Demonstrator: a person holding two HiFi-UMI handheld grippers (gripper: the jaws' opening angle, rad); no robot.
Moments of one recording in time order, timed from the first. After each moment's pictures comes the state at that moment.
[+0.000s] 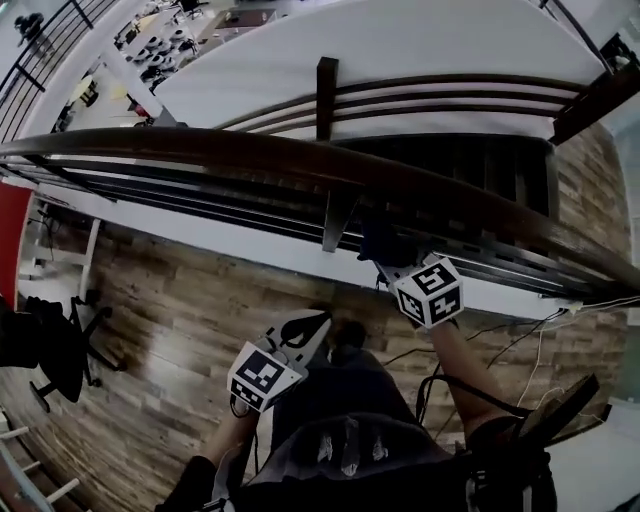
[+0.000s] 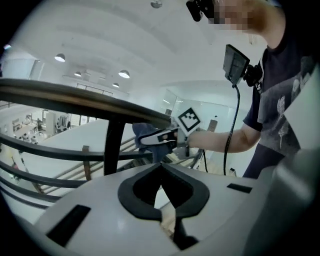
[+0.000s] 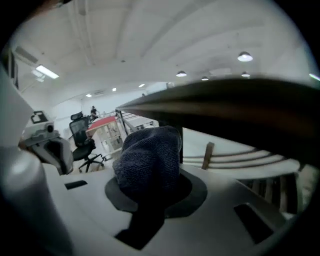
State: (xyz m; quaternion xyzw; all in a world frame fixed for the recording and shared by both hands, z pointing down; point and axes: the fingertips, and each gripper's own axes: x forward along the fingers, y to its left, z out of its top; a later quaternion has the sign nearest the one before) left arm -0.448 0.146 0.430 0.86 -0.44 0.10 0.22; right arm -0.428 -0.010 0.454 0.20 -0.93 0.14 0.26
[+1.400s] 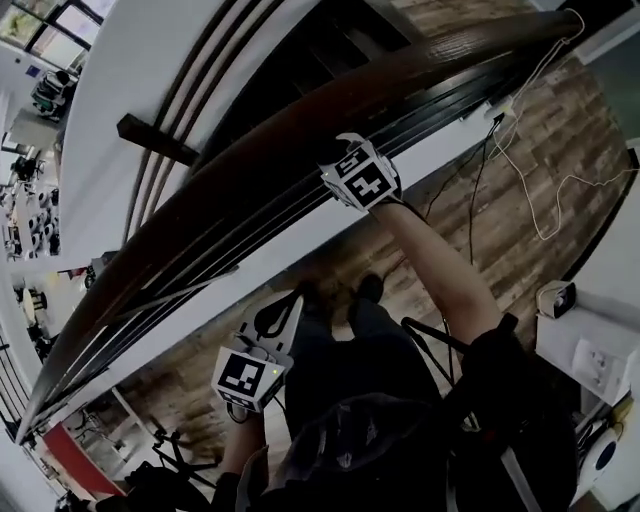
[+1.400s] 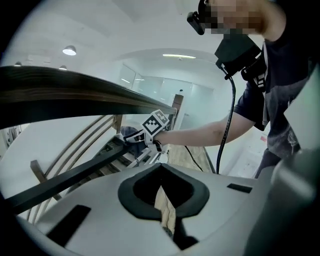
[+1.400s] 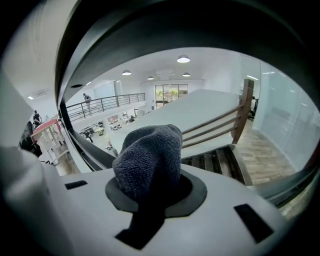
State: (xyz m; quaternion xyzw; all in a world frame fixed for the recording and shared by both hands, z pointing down) left arm -0.093 0.022 0.448 0.94 -0.22 0.21 0.18; right arm 0.028 -0.210 0.545 0.47 -0.82 0.18 0.28
